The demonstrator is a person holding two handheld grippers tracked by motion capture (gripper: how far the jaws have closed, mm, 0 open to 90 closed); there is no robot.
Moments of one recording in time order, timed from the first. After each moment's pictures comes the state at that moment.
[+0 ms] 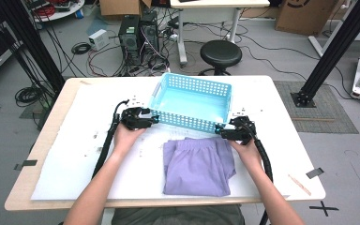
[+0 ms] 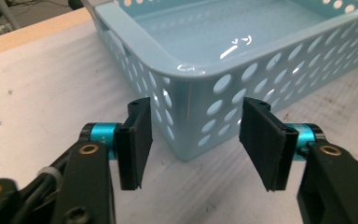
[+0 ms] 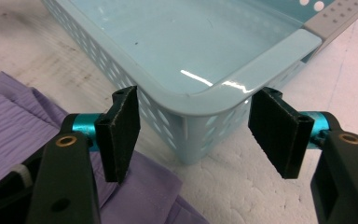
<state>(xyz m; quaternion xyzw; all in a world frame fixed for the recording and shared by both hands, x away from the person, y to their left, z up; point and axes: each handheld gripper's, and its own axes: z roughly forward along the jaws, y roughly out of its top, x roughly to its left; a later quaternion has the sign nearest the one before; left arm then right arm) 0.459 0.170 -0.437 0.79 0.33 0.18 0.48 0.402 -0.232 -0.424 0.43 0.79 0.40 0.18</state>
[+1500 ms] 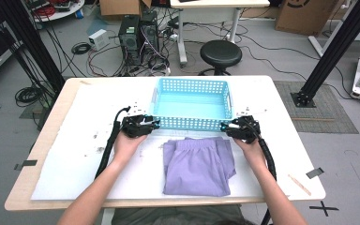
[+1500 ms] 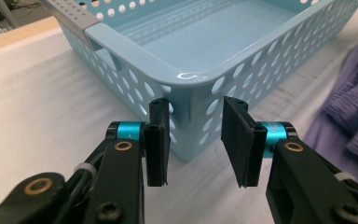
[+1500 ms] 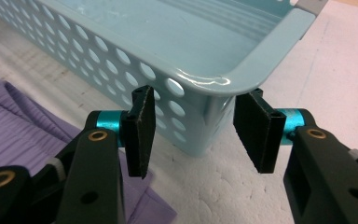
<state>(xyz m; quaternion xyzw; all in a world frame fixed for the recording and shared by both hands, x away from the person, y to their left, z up) 0.414 0.161 -0.428 0.80 0.34 0.18 0.47 0.405 -0.247 -0.424 0.42 0.79 0.40 0.20</state>
